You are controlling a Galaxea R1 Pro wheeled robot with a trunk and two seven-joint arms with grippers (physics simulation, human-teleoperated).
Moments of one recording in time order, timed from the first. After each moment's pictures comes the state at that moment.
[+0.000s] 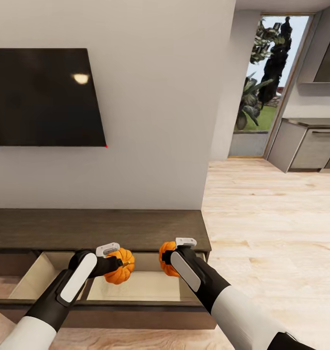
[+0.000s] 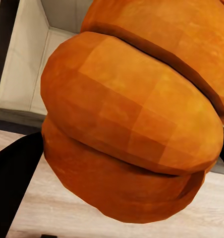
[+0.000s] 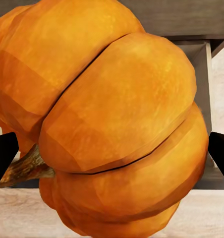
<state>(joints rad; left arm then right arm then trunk) -0.53 0.14 -0.25 -1.15 0.90 0.89 0.60 -0.74 0.17 0.62 -0.79 -0.82 0.59 -0.69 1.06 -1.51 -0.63</state>
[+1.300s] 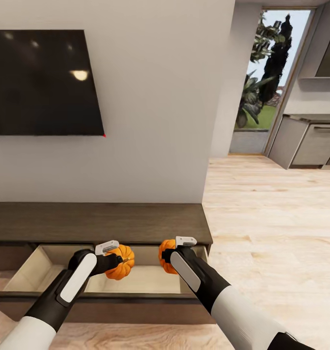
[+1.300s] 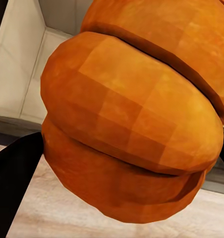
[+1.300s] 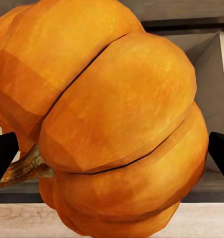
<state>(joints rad) -0.53 0.14 -0.25 -1.15 0.91 0.82 0.58 -0.74 0.17 0.62 -0.80 -0.82 0.56 -0.69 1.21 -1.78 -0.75</state>
